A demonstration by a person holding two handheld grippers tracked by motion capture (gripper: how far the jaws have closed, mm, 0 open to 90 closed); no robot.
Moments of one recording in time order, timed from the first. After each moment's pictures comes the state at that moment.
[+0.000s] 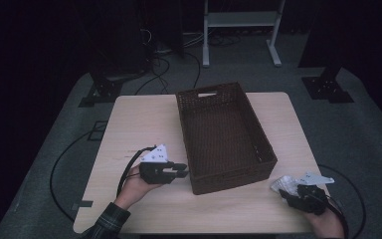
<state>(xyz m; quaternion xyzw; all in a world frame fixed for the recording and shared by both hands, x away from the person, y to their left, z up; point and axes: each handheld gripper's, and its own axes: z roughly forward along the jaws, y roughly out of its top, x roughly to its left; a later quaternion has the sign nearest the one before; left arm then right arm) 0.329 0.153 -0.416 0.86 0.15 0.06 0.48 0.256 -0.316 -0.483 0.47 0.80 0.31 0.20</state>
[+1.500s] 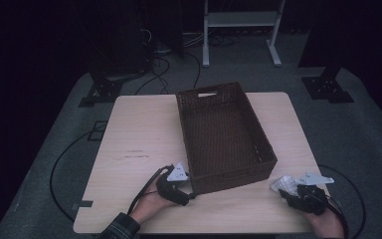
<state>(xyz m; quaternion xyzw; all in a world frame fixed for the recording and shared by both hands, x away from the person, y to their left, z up) 0.321 0.114 -0.494 0.90 0.19 0.09 0.39 0.256 -0.315 -0.482 0.47 0.80 0.31 0.20</state>
